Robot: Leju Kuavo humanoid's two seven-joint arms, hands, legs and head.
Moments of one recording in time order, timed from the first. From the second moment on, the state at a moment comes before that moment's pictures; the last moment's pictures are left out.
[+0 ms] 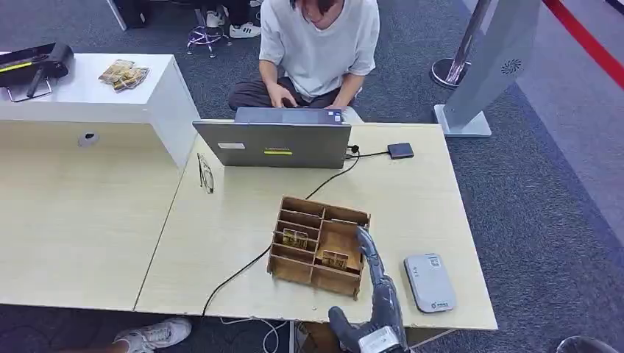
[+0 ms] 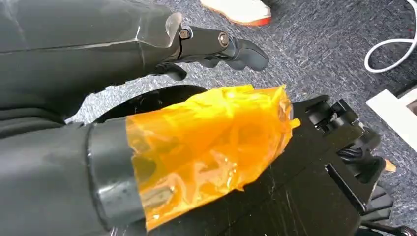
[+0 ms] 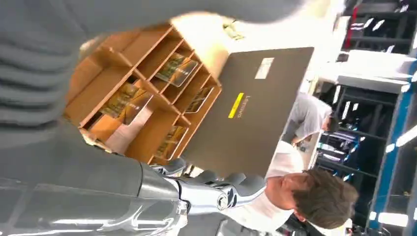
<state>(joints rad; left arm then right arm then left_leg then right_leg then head) -0.12 -0.11 -1.49 -0.13 0.84 0.50 0.01 0.14 -0.12 0.62 -1.71 0.33 -0.52 -0.36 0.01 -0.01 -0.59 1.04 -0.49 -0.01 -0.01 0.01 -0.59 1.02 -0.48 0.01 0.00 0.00</state>
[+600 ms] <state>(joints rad) -0.12 -0.11 -1.49 -0.13 0.82 0.50 0.01 0.06 -0.12 0.57 -1.62 0.54 -0.46 -0.27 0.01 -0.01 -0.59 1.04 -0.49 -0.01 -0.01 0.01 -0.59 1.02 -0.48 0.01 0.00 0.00</state>
